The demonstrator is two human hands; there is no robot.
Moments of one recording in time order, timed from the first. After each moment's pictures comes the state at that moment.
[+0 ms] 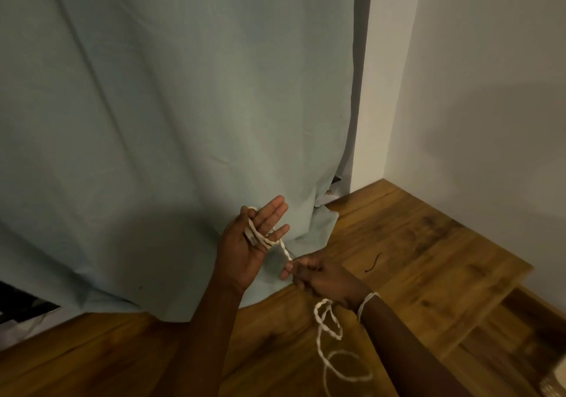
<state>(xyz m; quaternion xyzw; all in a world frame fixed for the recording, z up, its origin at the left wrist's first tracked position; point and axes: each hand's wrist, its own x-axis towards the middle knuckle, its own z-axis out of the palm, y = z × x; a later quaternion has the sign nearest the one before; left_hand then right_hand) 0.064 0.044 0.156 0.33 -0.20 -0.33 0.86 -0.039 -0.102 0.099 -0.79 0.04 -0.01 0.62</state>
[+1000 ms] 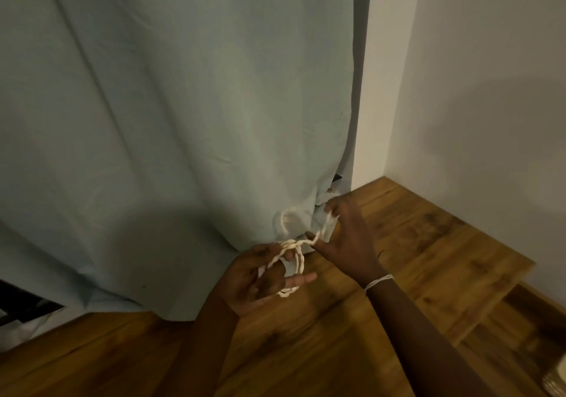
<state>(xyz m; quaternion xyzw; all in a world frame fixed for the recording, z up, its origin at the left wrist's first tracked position) 0.046 0.067 0.131 0.21 -0.34 -0.56 0.72 -0.029 -0.137 0.124 -0.85 0.05 -0.41 0.32</state>
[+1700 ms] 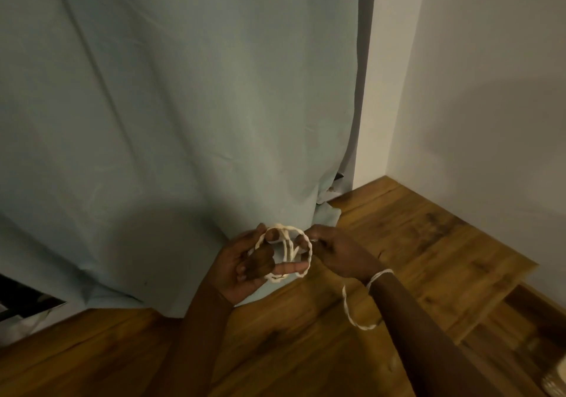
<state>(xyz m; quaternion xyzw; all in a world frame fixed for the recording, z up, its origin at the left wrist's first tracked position) 0.060 0.082 0.141 0.31 -0.25 -0.51 0.77 -0.022 -0.141 0.113 -0.91 -0.05 -0.14 0.40</state>
